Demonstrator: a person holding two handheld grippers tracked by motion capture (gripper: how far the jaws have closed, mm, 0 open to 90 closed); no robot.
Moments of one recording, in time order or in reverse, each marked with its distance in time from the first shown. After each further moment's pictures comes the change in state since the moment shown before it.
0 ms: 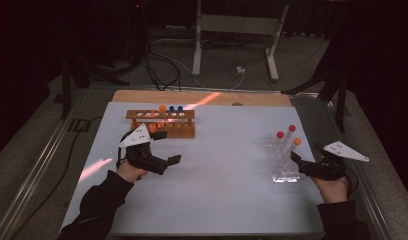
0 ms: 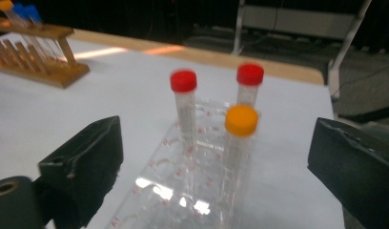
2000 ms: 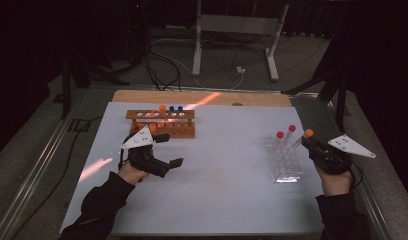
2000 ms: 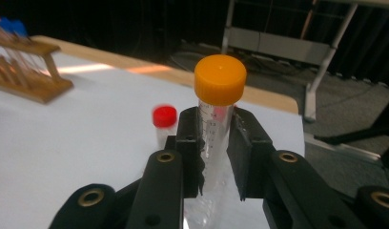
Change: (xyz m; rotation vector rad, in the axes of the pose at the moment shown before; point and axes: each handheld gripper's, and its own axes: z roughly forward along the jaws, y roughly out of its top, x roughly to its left) left arm -0.004 -0.003 0.004 0.030 -0.027 0.000; right arm 0.000 0.024 -0.009 -0.081 -0.051 -0.069
